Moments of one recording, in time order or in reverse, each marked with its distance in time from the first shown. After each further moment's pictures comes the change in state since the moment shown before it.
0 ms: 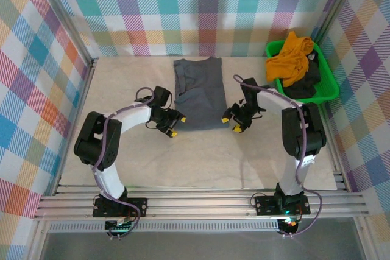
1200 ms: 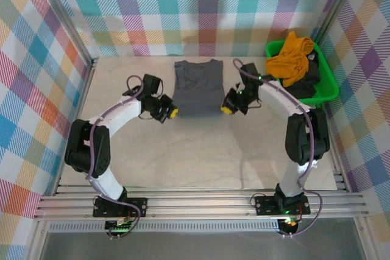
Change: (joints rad) left arm 0.053 -0.120 0.043 -0.080 0.032 0.108; right arm 0.059 -0.098 0.101 -0.040 -0.020 0.015
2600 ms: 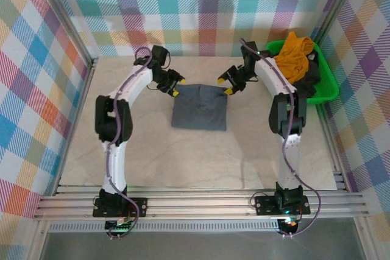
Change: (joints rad) left arm 0.069 0.561 0.874 -0.319 -0.021 0.043; right arm -0.132 0.554 0.843 -0.261 -0.082 0.124
